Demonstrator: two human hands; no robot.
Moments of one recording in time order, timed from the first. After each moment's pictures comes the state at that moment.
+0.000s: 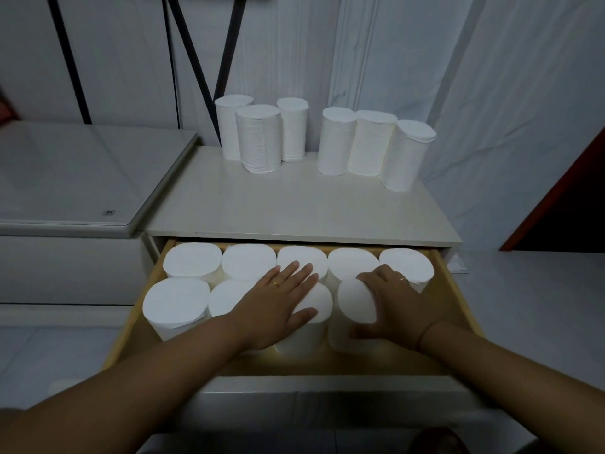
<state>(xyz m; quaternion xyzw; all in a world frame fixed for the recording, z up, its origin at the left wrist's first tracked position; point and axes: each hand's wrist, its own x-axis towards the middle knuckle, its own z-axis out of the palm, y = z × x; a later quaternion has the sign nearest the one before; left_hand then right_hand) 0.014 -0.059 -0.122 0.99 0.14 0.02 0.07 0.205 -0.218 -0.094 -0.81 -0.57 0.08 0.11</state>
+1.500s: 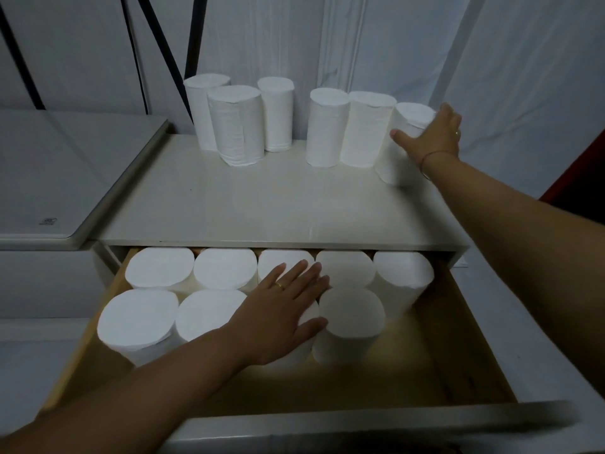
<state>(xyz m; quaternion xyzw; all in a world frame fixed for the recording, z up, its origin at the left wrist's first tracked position) 0.055 -0.058 -0.127 0.99 0.12 0.03 0.07 0.396 -0.066 0.012 -0.87 -0.28 -0.07 0.39</state>
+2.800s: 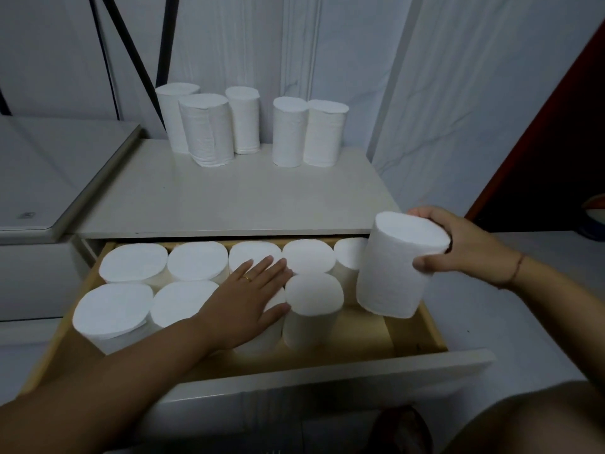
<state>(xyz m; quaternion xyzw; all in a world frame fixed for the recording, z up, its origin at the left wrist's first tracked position) 0.041 -0.072 -0.122 0.99 0.12 0.04 0.06 0.309 -0.293 0.007 -0.77 -0.50 0.23 0.33</state>
